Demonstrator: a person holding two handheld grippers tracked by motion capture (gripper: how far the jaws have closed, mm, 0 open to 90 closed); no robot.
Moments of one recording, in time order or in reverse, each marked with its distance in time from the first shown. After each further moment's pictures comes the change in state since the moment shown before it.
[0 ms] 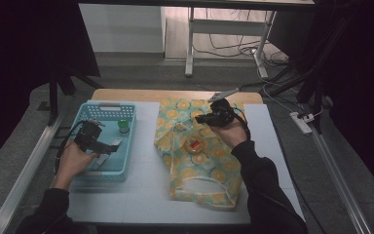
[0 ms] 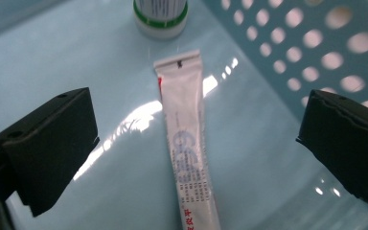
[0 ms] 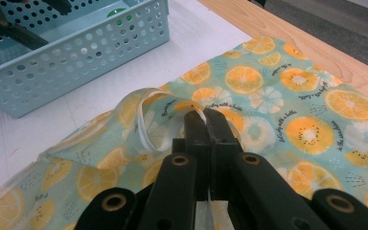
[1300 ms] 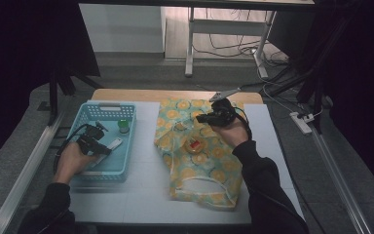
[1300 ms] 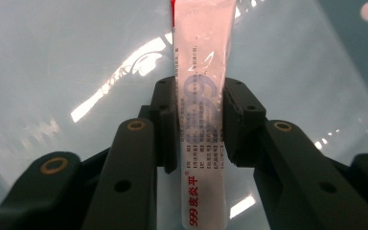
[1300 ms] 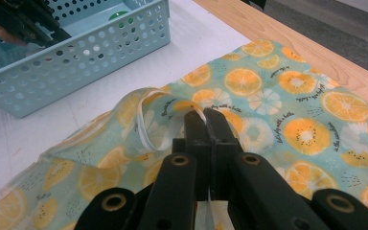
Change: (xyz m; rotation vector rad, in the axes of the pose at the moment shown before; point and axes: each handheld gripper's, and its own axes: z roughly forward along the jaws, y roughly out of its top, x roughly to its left) left arm 0.006 -0.002 0.017 0.215 0.009 -0.050; right arm 0.001 0.001 -0.006 -0.007 -0.003 -0.005
